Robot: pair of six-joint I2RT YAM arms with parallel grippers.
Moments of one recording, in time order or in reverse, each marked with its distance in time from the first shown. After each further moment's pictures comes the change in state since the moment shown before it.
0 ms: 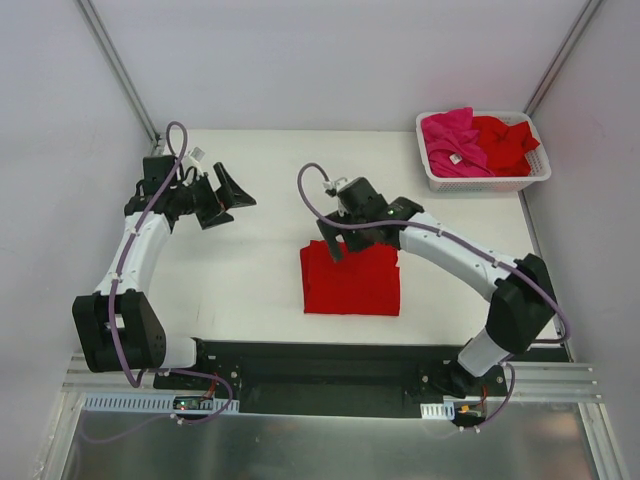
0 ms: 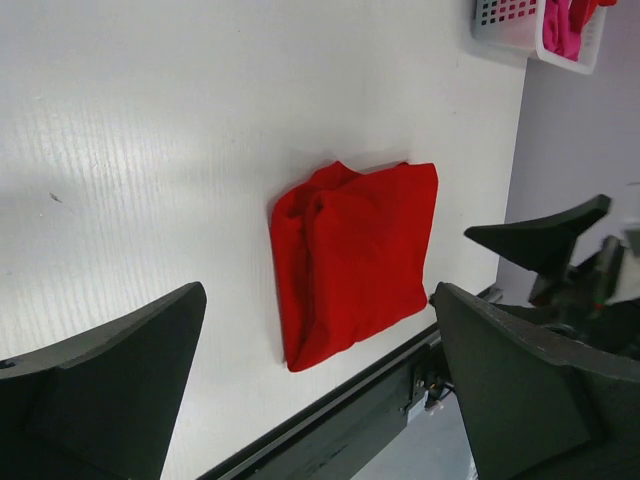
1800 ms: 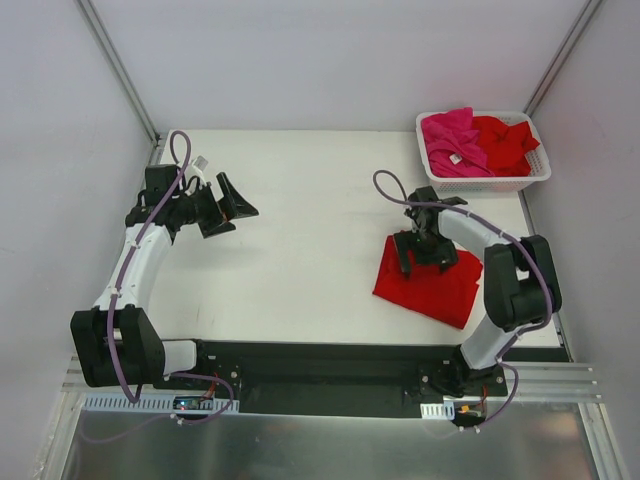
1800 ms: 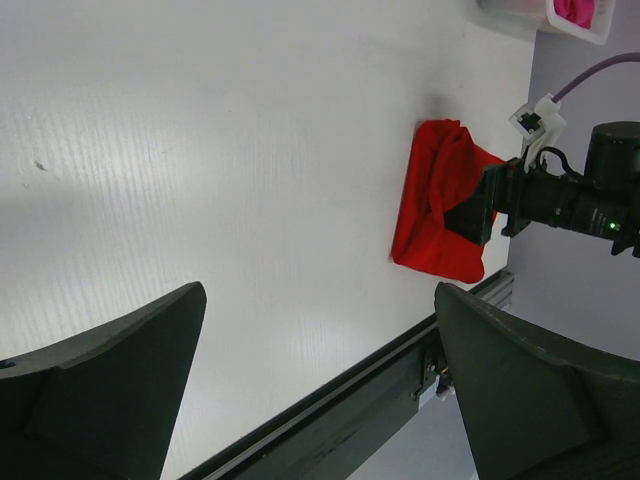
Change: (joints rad) left arm -0.025 -0.078 -0.078 -0.005 -0.001 0.023; right arm -0.489 0.095 -0.303 -0.145 0.008 -0.104
